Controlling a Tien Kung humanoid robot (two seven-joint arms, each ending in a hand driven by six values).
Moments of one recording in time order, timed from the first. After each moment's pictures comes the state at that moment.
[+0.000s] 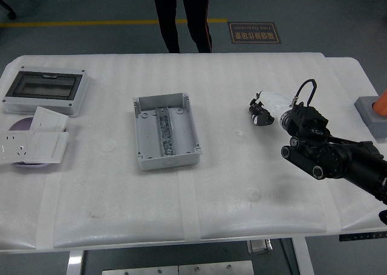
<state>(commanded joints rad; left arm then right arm) -0.13 0.19 -0.72 -0.21 0.86 -0.20 0.27 0.86 -0.24 0.28 0.69 -1.52 -0.22 -0.22</state>
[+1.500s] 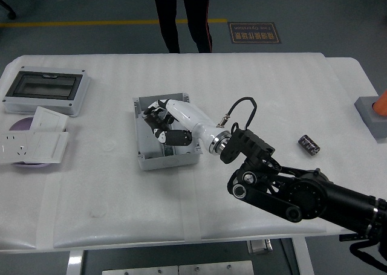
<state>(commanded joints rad) -0.13 0.20 -0.72 -0.21 0.86 -0.19 0.27 0.71 -0.16 0.41 1.28 -1.54 -0.32 -0.14</state>
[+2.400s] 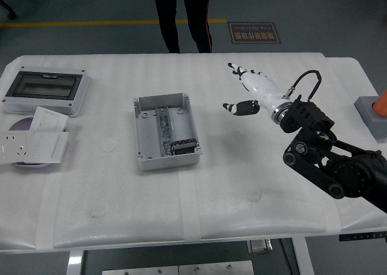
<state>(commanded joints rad) -0.13 0.19 -0.71 -0.21 0.84 -0.19 0.27 0.64 -0.40 0.73 1.23 -1.82 -0.13 -0.36</state>
